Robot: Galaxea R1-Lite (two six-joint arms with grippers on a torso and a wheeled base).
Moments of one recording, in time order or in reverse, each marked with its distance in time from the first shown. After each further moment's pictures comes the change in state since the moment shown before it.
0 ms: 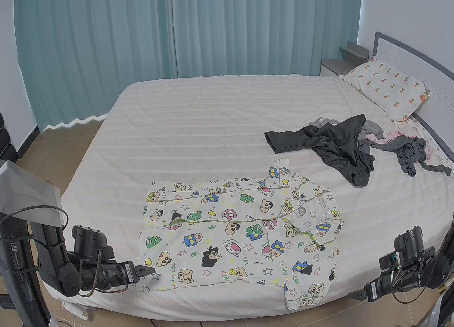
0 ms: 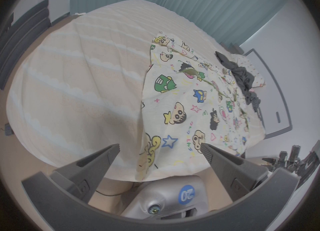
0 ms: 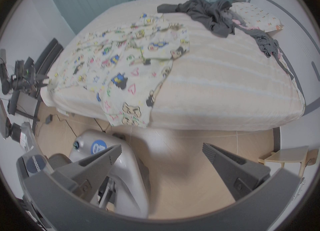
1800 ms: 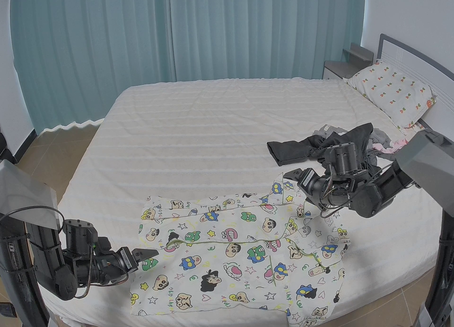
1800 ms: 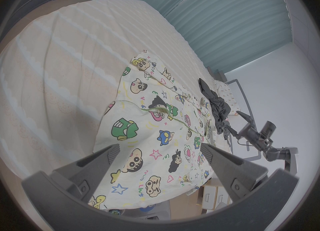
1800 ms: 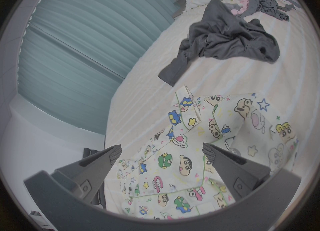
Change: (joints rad) left arm -0.017 -0.016 0.044 -0.227 -0.128 -0.273; right arm 0.192 0.444 -1.120 0.194 0.004 0.924
